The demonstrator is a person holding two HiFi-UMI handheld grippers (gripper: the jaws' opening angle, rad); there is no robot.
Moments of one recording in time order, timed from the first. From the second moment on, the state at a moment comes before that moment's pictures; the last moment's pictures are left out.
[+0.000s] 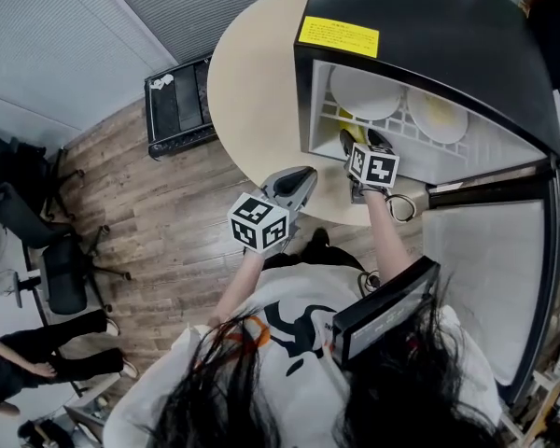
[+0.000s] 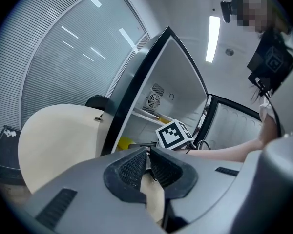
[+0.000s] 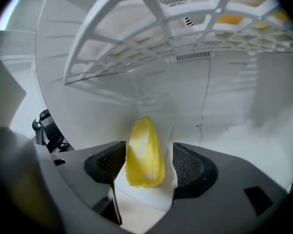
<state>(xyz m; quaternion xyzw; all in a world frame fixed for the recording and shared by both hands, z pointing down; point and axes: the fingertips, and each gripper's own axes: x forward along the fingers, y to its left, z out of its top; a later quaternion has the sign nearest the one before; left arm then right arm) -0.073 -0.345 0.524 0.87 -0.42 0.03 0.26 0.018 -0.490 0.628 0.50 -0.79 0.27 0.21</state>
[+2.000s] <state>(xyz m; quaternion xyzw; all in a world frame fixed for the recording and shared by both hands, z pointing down) -0.054 -0.172 0.498 0.93 -0.30 0.03 0.22 -0.006 -0.215 0.499 0.51 -0.82 0.25 0.03</state>
